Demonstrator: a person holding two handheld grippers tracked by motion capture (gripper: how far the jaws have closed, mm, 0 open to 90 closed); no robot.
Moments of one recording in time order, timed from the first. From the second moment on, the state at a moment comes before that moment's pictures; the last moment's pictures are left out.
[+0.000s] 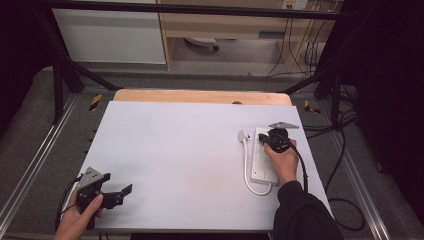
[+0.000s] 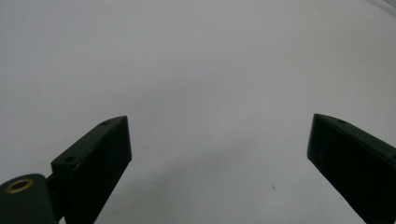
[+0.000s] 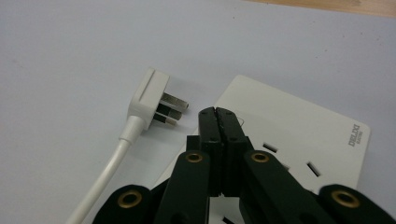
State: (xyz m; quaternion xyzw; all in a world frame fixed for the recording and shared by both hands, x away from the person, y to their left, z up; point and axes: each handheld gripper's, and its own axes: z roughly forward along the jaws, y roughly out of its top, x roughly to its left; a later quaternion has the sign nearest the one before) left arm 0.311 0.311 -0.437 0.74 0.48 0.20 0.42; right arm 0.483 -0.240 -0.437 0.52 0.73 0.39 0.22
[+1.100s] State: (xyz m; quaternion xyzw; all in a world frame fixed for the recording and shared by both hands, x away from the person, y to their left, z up) left arm 0.311 0.311 -0.437 0.75 0.48 0.20 0.41; right arm 0.483 -0.238 -0.437 0.51 0.74 0.38 0.22
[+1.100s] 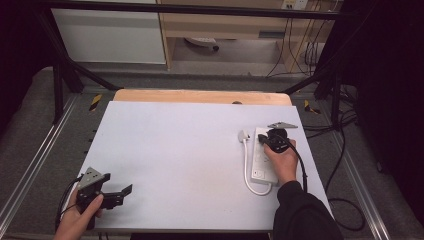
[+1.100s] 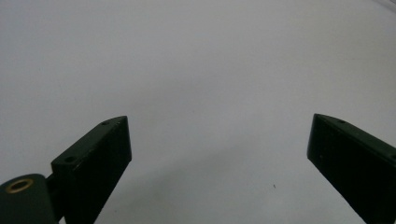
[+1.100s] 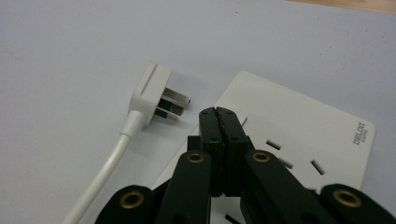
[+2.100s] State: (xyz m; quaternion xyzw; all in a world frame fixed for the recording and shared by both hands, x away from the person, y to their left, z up) left arm 0.311 0.311 -0.437 0.75 0.48 0.20 0.41; right arm 0.484 -0.237 -0.435 0.52 0.73 0.39 0.22
